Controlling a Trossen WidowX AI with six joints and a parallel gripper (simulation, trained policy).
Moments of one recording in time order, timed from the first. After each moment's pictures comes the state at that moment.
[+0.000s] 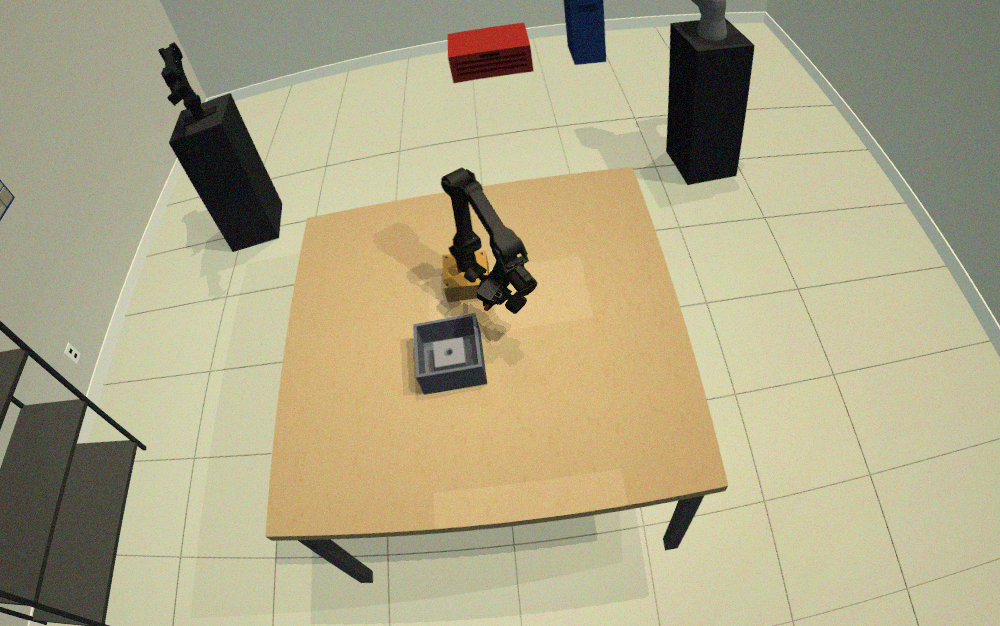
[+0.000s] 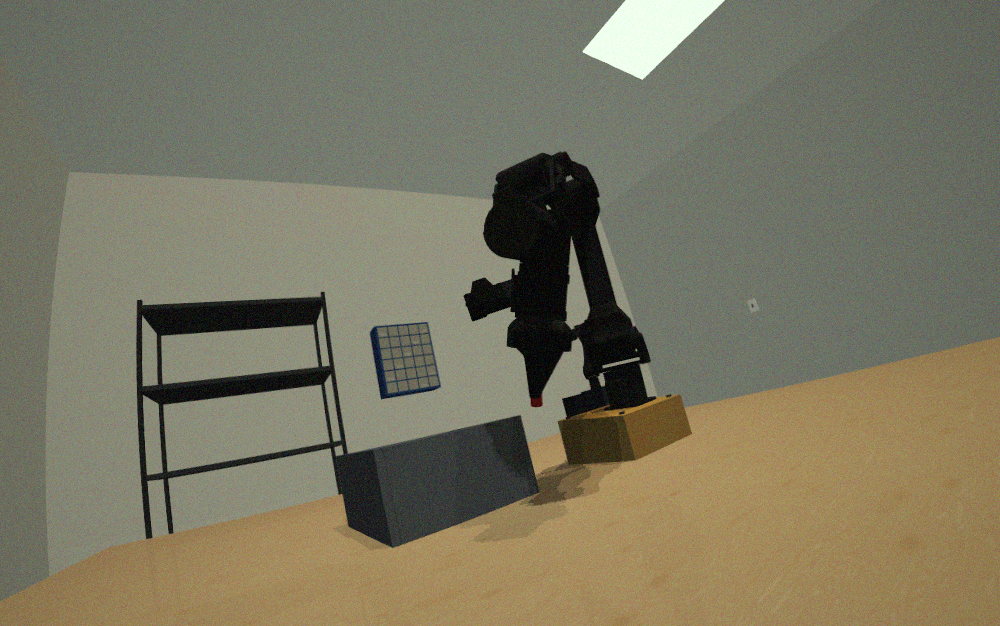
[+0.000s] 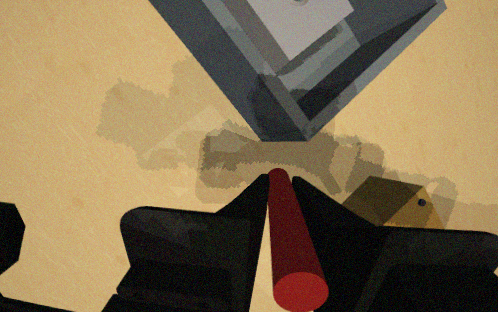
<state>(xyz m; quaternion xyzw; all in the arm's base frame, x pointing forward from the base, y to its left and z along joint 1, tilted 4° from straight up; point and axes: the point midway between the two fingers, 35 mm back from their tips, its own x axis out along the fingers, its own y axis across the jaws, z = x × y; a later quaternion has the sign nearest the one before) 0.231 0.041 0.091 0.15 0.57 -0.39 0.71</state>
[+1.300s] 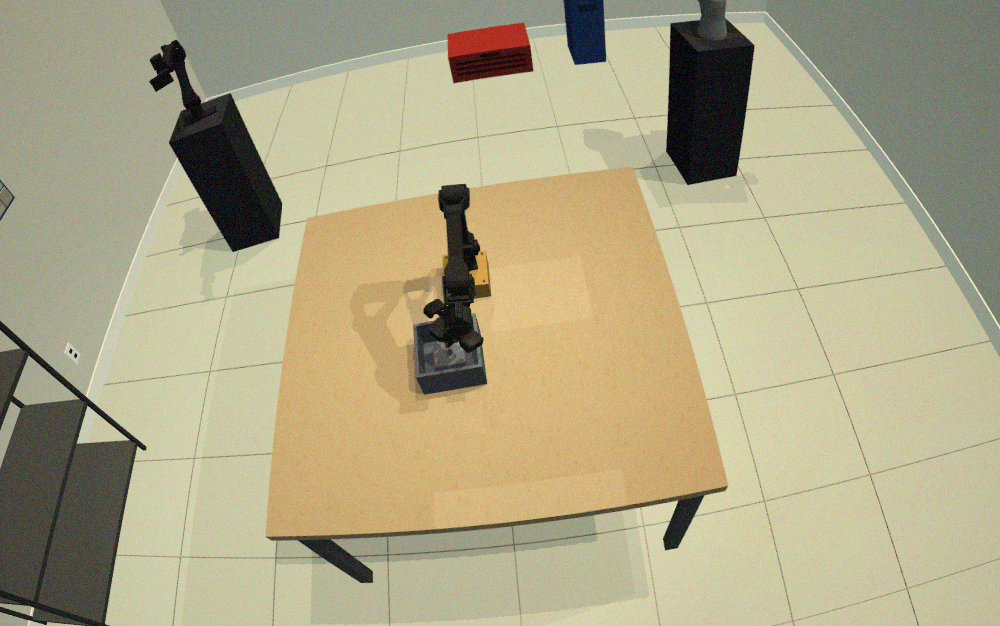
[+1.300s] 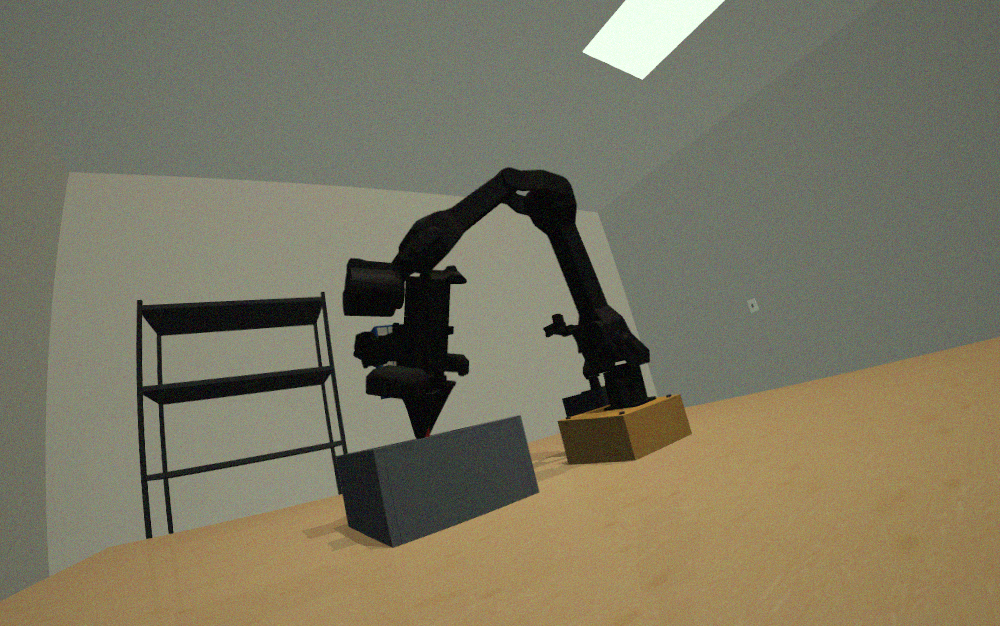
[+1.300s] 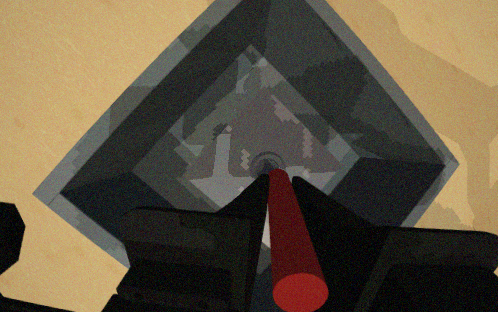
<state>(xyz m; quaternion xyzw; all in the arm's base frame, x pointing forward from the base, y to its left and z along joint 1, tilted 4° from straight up) 0.317 -0.096 0.071 0.23 0.54 -0.41 0.70</state>
